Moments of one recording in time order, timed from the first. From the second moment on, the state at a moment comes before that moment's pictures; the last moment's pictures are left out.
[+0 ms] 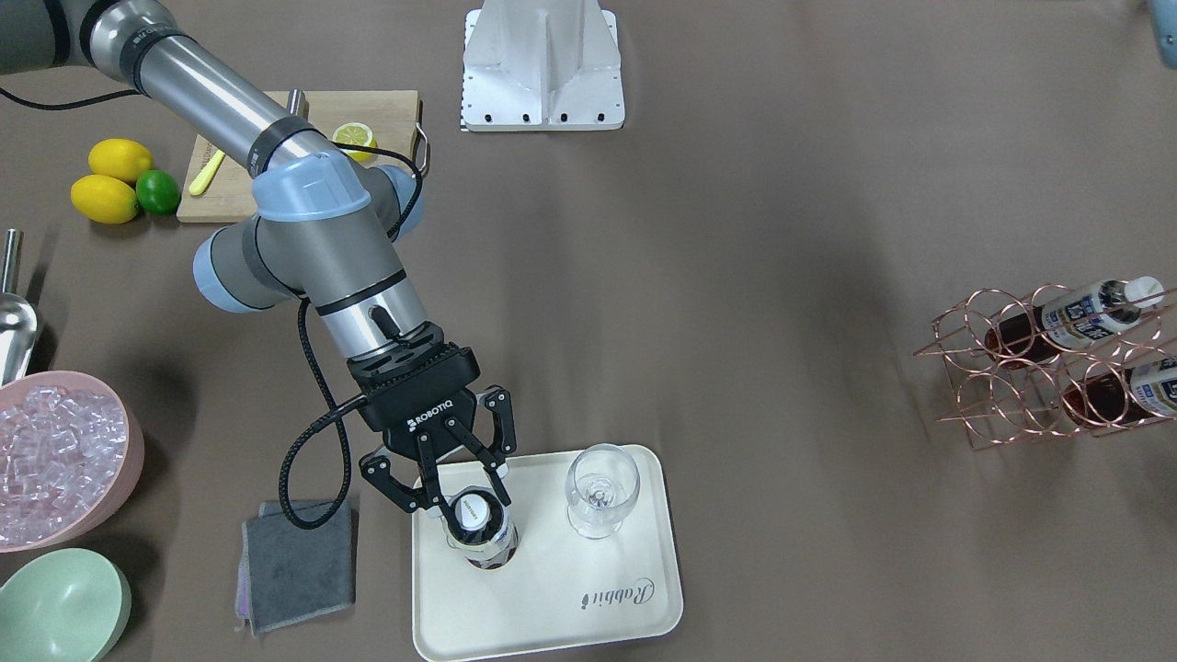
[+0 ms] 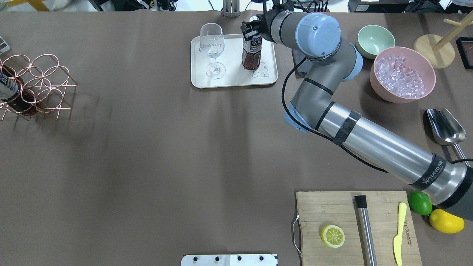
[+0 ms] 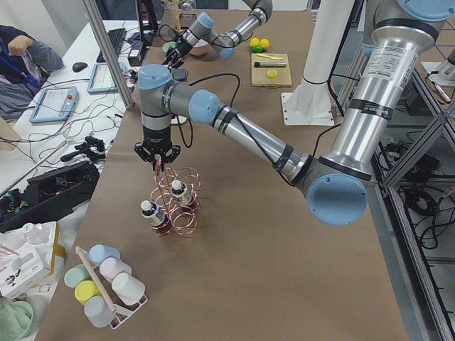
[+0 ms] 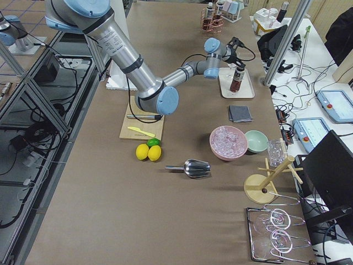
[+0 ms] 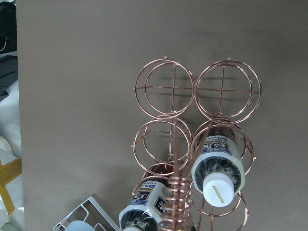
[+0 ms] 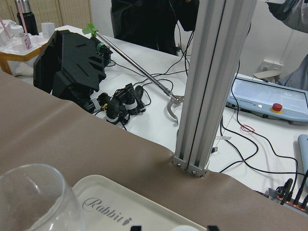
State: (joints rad) left arm -1.44 -1.90 -1.79 -1.32 -2.16 1.20; right arm 0.77 -0.76 1.21 -0.63 1.53 0.60
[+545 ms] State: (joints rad) left arm -1.44 -1.89 -1.69 -1.43 -2.12 1.26; right arm 0.77 -0.76 1.24 -0.61 1.53 0.62
